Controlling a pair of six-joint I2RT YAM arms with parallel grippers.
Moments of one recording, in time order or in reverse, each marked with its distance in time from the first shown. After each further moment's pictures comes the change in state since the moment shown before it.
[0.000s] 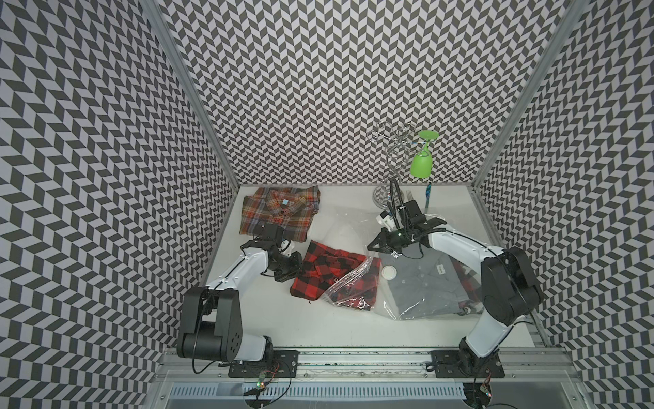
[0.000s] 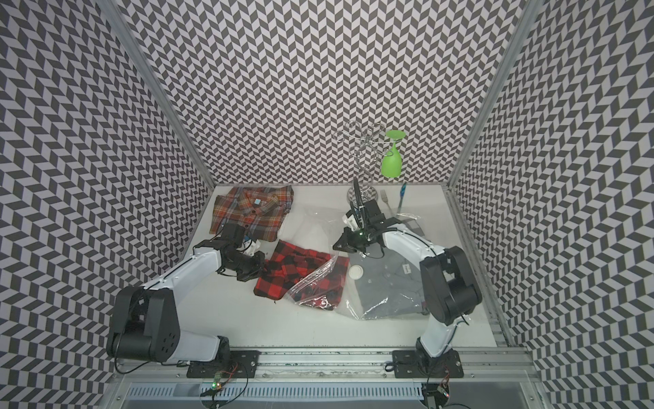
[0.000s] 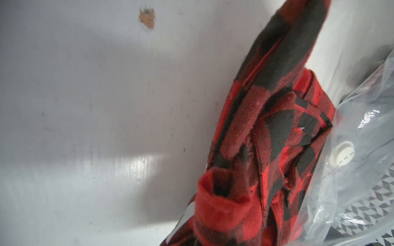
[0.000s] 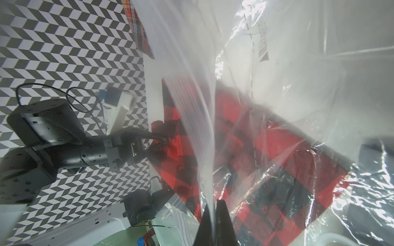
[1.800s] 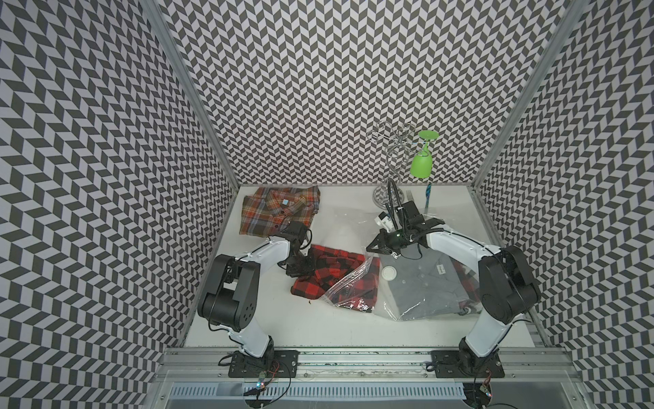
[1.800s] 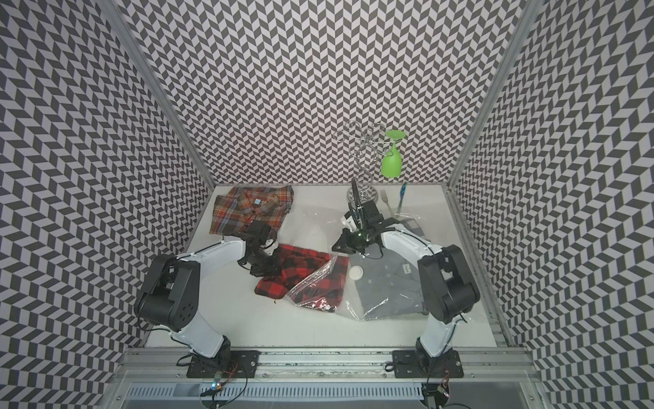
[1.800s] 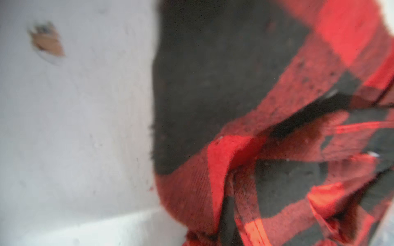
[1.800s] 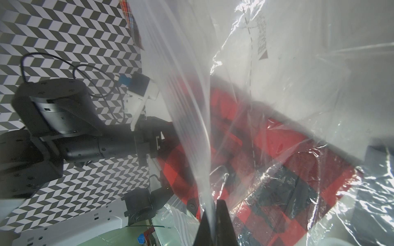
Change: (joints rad) left arm -0.152 0.219 0.134 0.015 -0.162 0.076; right arm 0.012 0.011 0.001 -0.002 -0.002 -0.003
